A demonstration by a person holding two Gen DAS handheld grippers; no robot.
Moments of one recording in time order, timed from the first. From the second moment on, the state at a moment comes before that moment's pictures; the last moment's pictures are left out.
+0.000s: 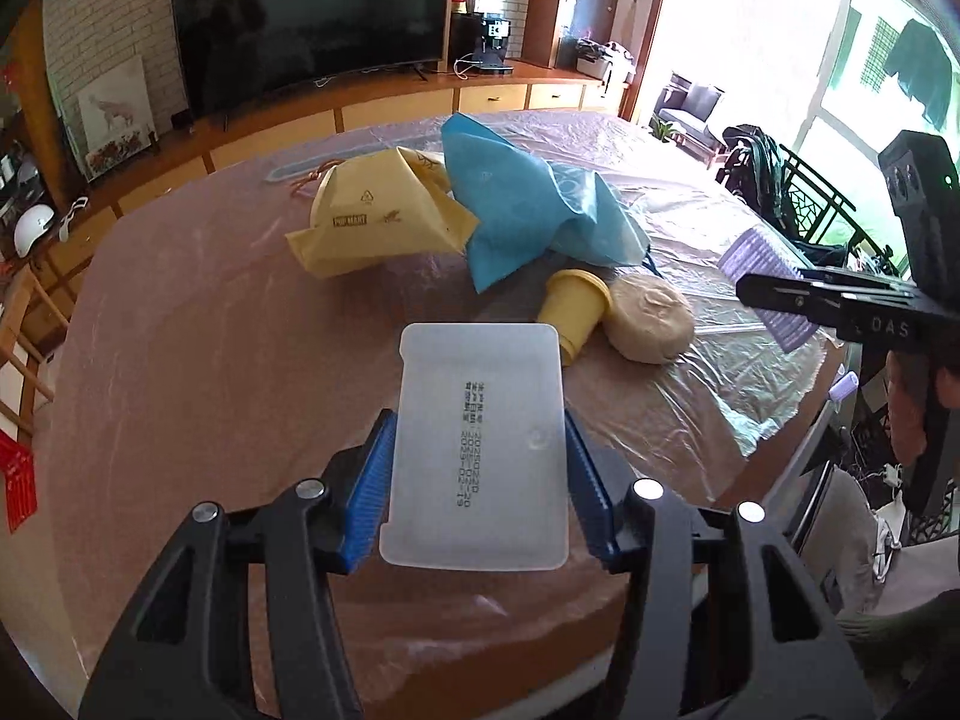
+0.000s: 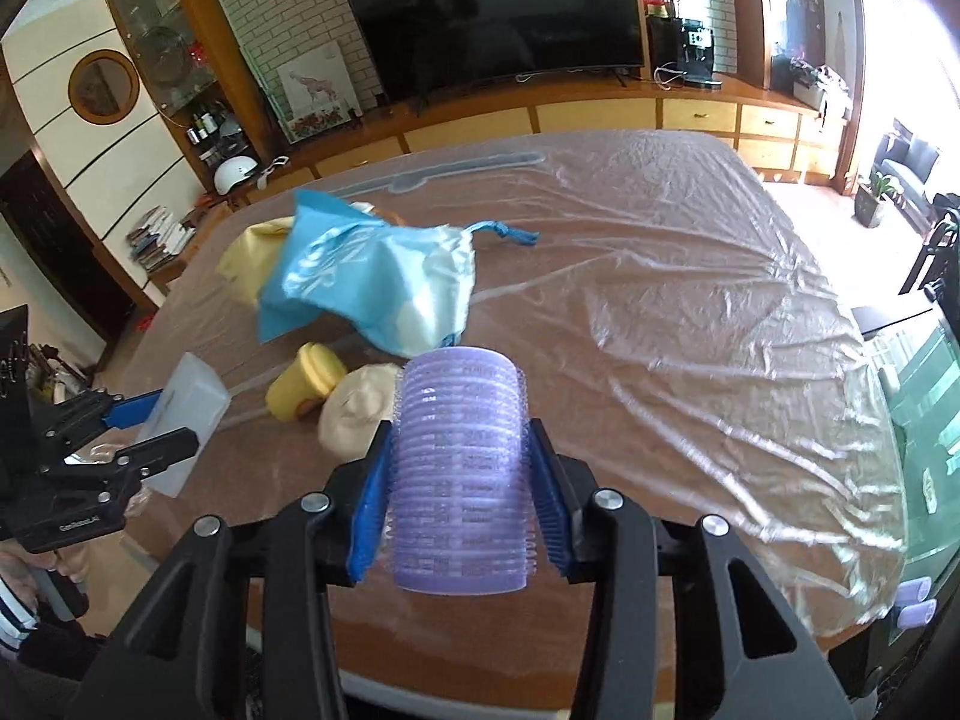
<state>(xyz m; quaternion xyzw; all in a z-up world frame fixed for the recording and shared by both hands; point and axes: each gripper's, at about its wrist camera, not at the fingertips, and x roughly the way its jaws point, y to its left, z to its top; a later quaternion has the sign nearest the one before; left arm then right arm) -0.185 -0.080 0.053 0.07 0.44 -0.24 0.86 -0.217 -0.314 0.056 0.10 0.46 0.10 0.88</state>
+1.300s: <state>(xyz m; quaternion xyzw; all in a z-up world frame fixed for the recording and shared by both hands) -0.328 -0.111 0.026 0.08 0.47 -0.25 0.84 -0.366 -0.260 0.033 0.04 0.51 0.22 0.83</state>
